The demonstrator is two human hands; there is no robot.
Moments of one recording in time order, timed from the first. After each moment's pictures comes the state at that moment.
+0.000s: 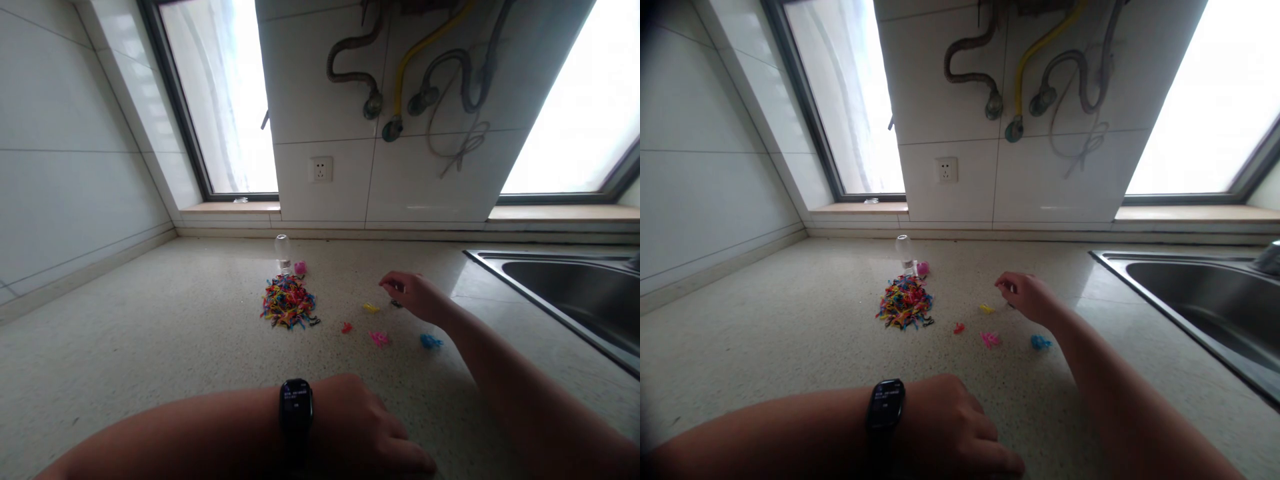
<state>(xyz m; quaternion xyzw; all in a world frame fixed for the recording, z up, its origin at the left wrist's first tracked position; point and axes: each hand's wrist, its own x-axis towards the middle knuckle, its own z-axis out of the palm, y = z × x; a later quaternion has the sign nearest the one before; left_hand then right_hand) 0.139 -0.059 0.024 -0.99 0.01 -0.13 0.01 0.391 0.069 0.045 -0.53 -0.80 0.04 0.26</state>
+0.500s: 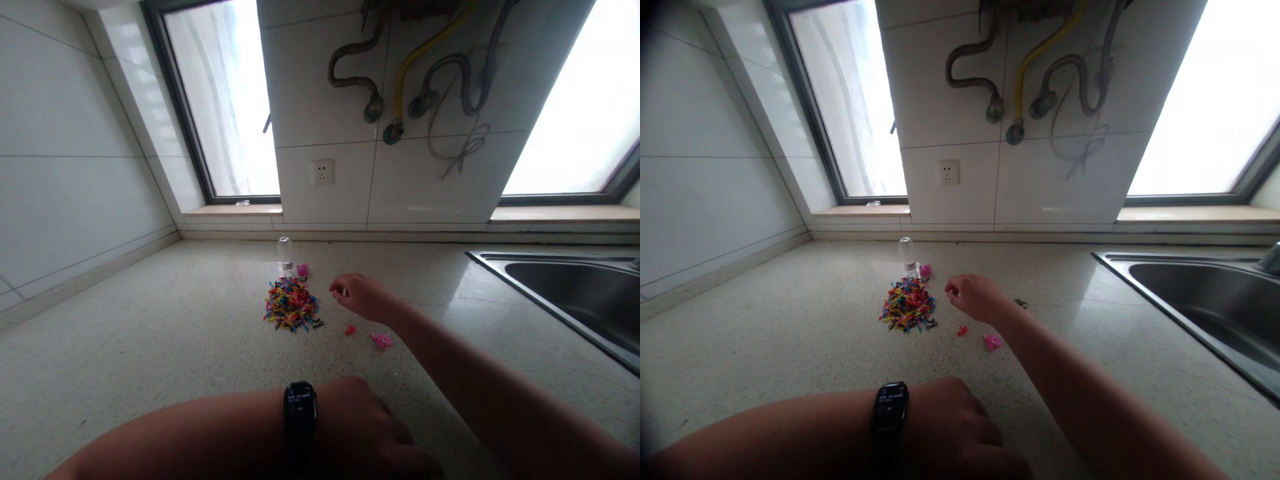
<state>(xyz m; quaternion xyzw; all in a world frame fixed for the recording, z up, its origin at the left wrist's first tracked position) 0.138 -0.059 0.035 -0.99 0.01 -0.11 0.02 0.281 0.074 0.061 -0.45 -0.87 0.04 0.19</state>
